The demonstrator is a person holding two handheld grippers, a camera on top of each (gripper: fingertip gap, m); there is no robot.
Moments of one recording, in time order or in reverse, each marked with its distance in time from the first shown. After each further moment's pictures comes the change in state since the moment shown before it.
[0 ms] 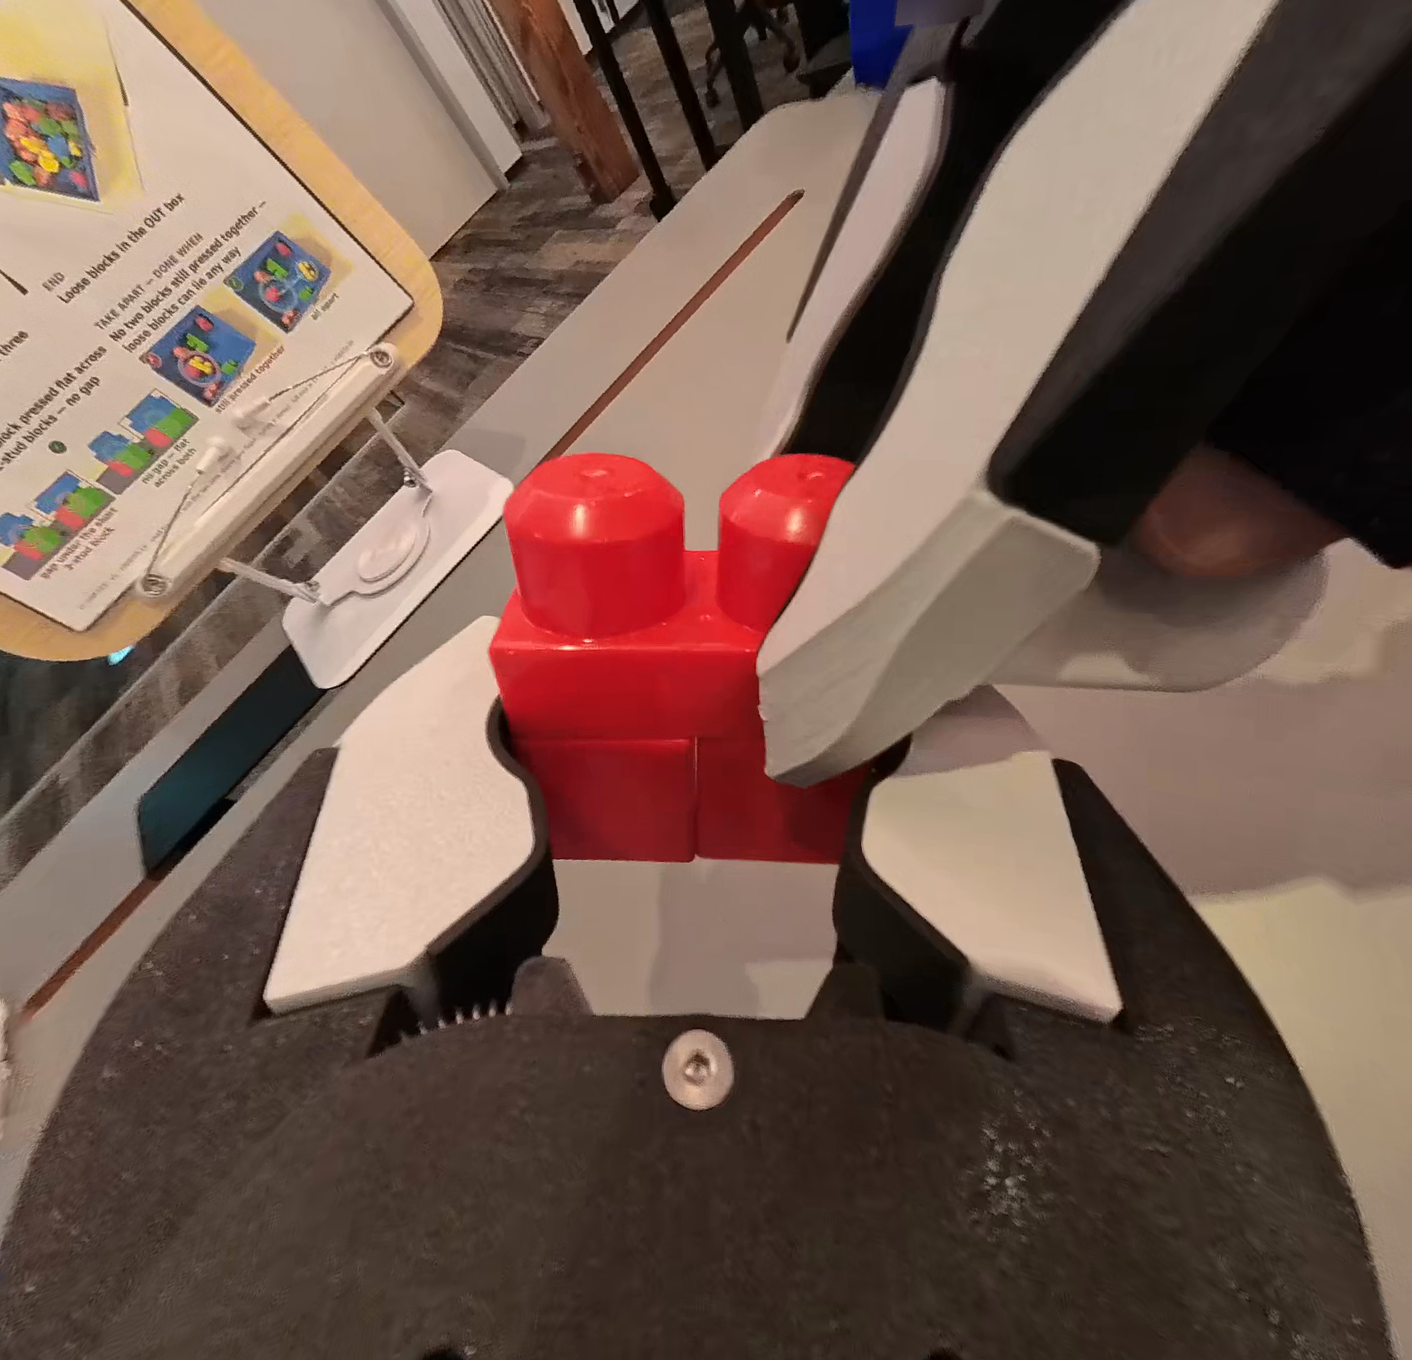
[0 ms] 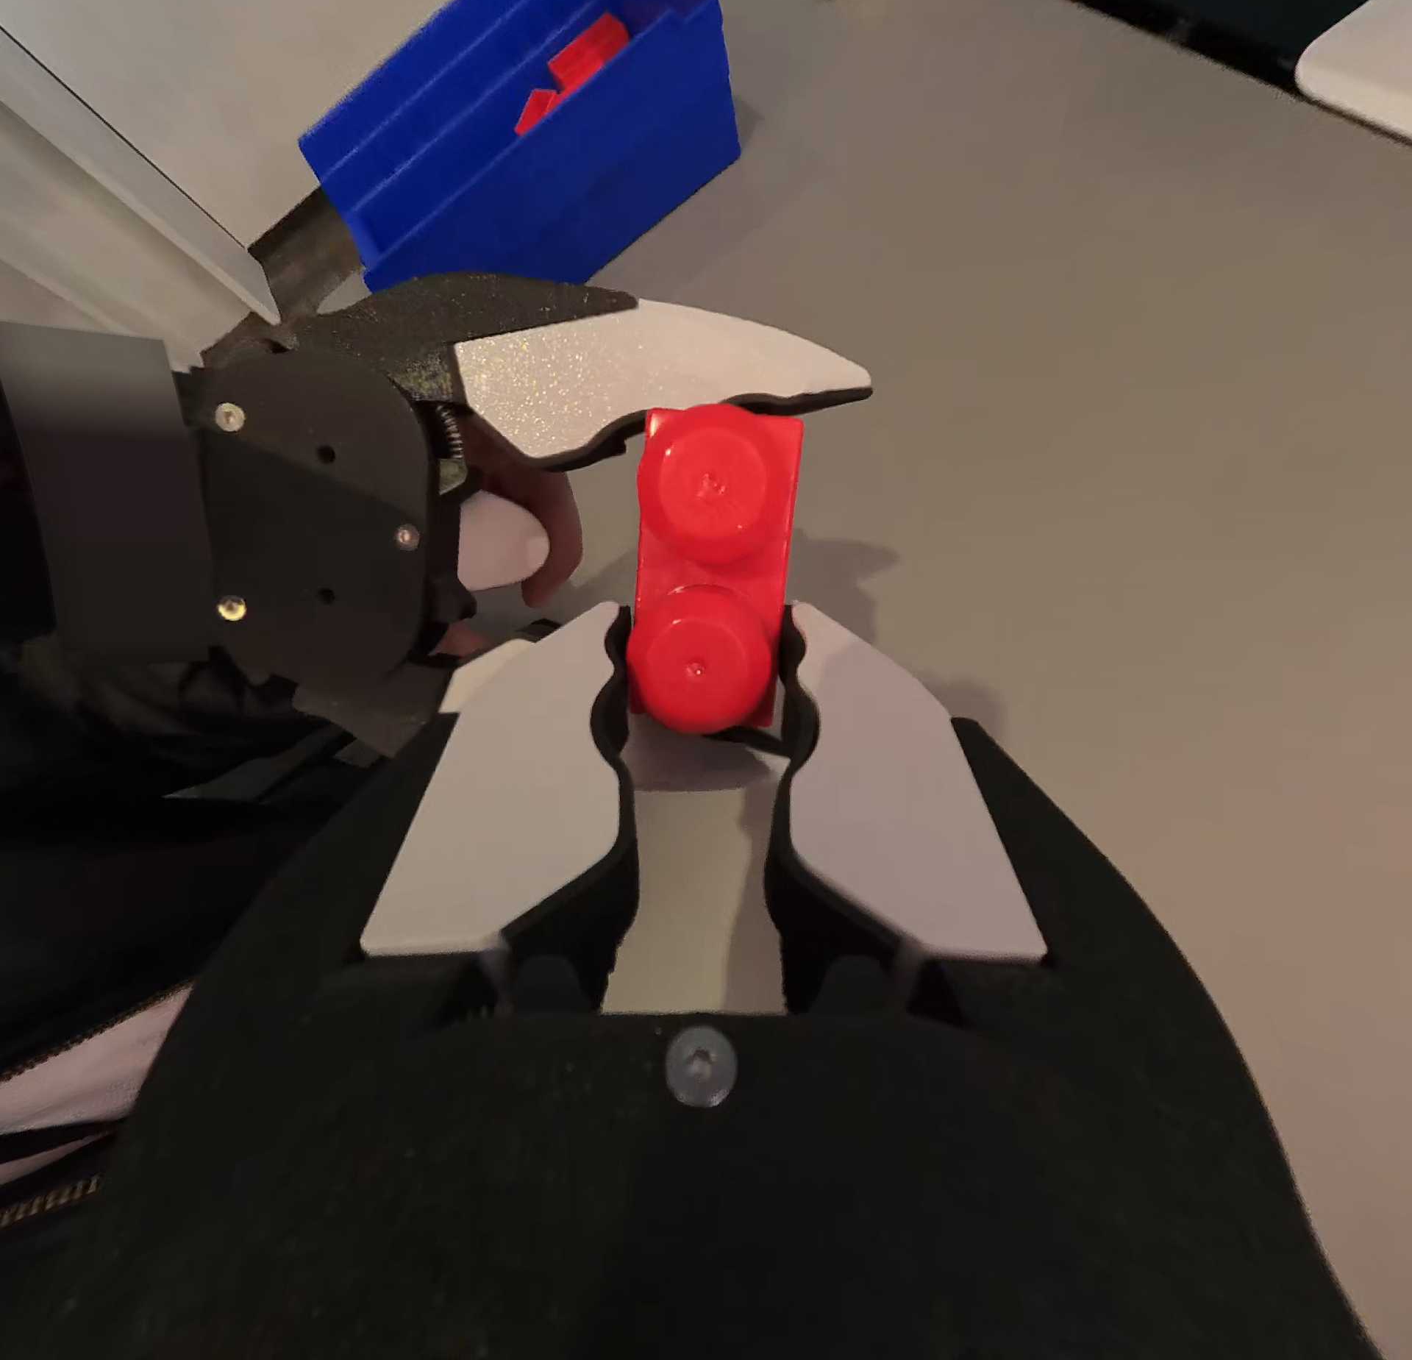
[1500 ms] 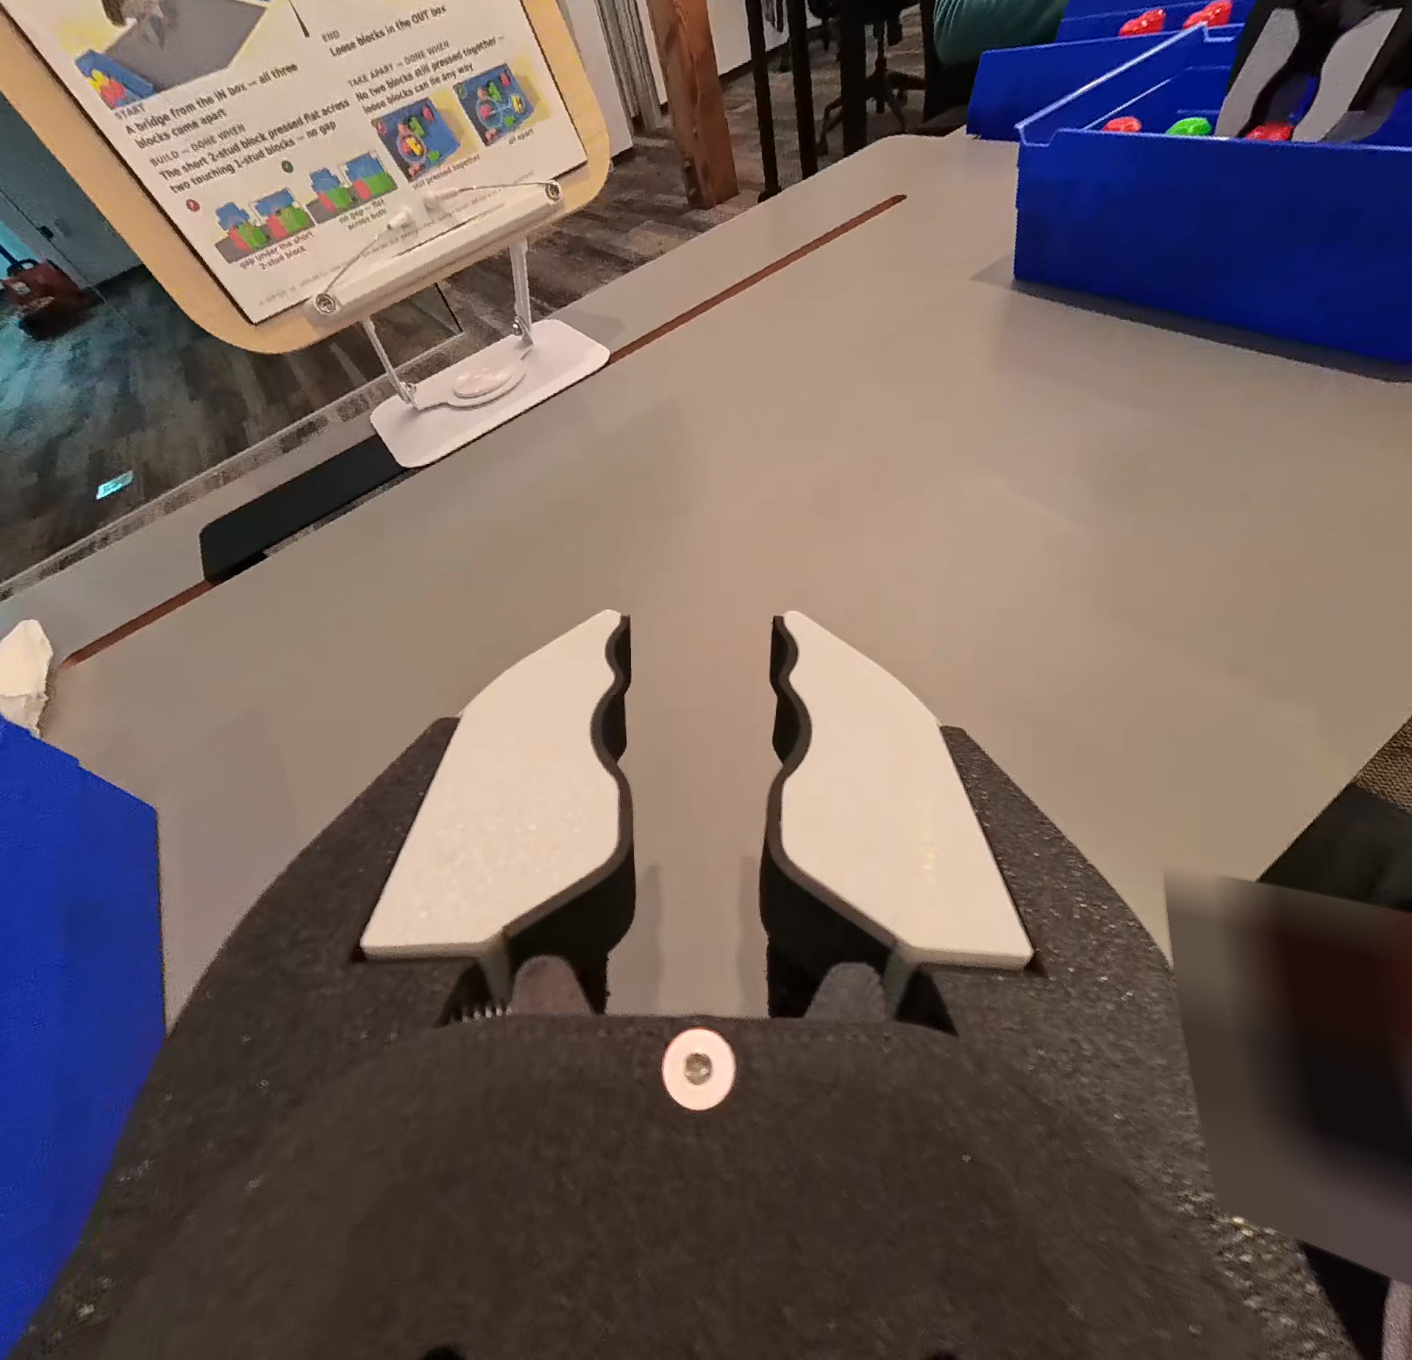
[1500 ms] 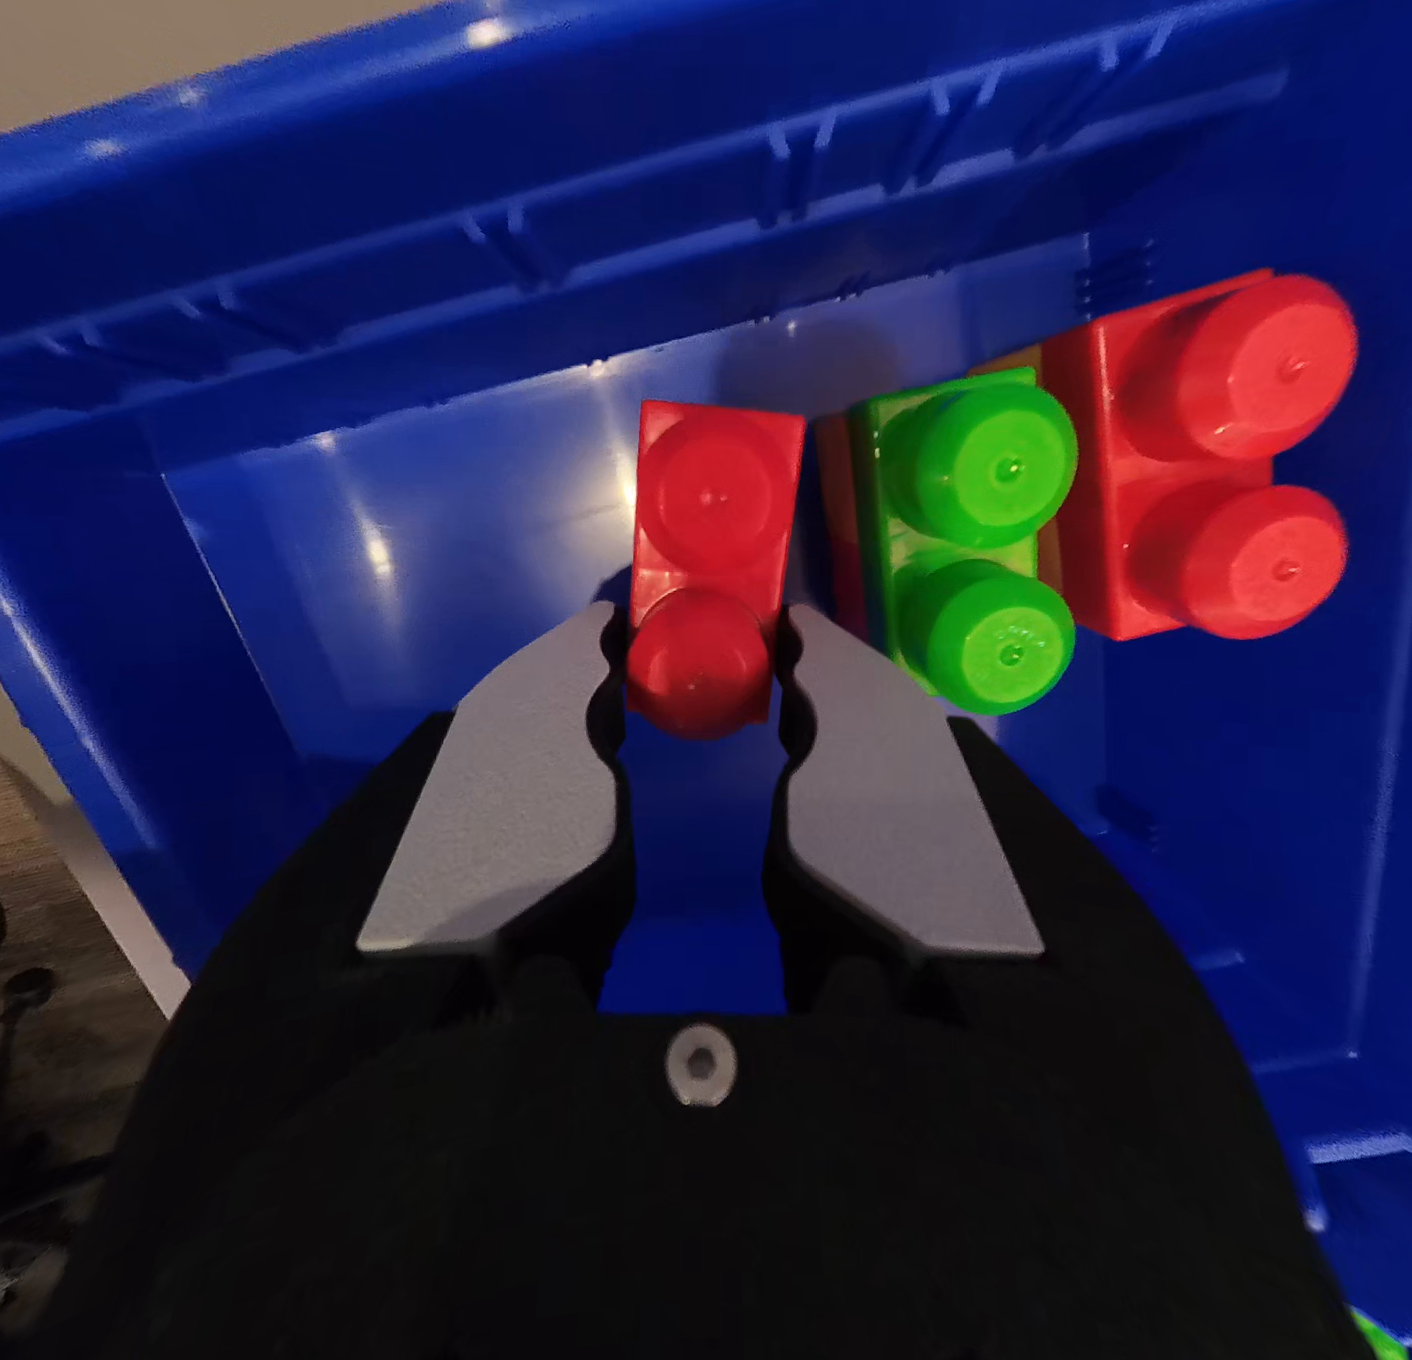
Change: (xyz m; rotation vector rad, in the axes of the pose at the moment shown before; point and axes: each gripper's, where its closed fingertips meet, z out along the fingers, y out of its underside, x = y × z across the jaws) left arm -0.021 0.076 -0.136 0.039 -0.099 -0.243; right arm 0.285 0.228 -0.226 -0.662 0.113 -0.429
